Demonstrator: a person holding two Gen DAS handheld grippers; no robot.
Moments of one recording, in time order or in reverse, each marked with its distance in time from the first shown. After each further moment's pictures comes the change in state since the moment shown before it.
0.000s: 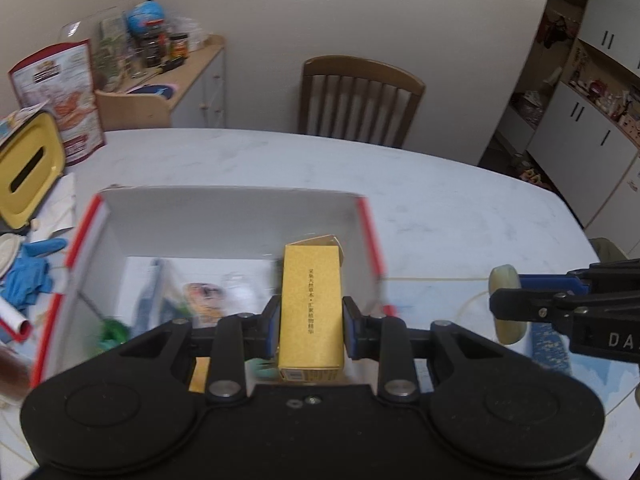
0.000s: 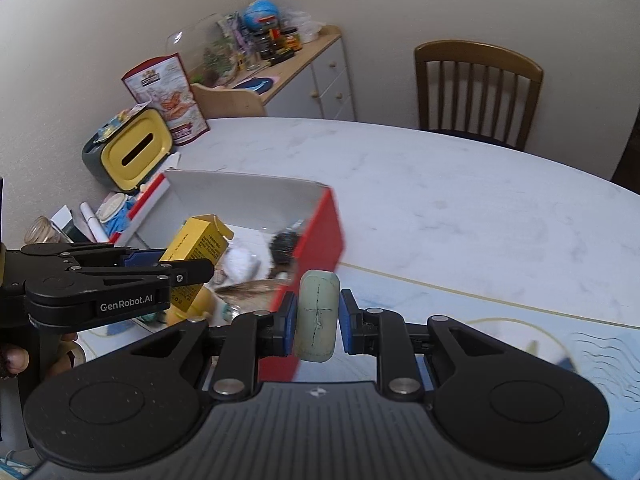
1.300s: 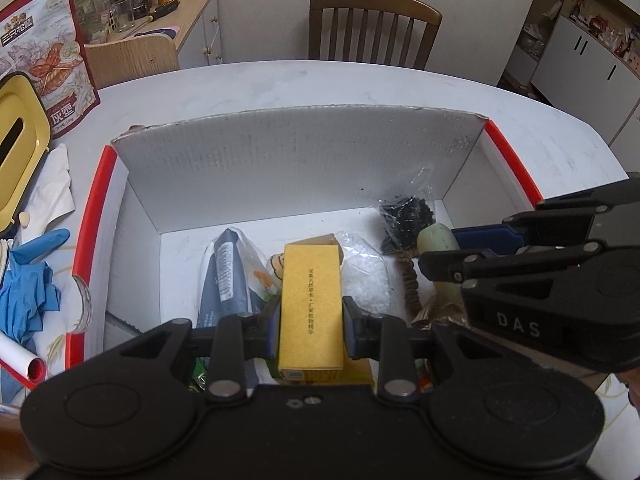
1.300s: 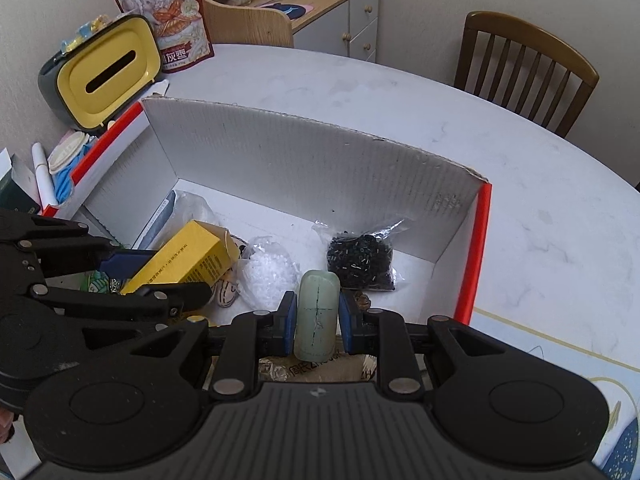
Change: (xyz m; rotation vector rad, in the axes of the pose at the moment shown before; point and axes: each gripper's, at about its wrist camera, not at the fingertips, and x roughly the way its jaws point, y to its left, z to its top) left arm 0.085 0.085 -0.001 0.121 0.177 -0.008; right arm 0.166 0.078 0.022 -0.125 0.154 -0.107
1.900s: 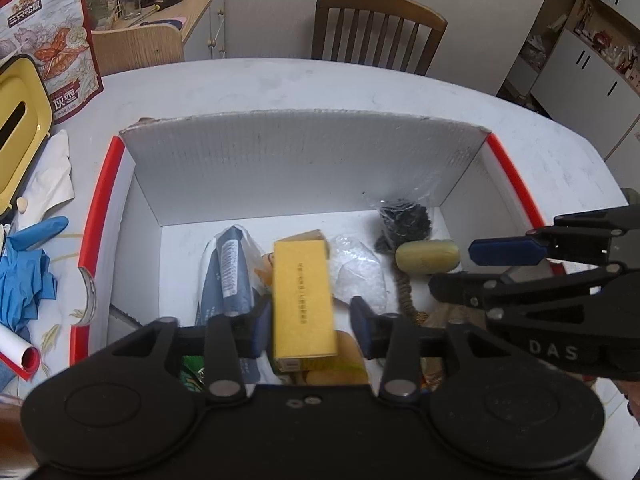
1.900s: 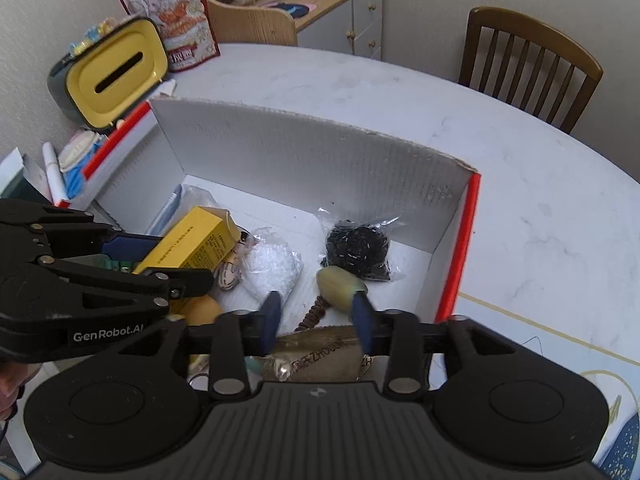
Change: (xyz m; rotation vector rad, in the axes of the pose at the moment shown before) left arm -0.006 0.007 0.002 -0.052 0.000 -0.035; right arm -0.021 -0.009 -0.008 0.018 -0.018 0.048
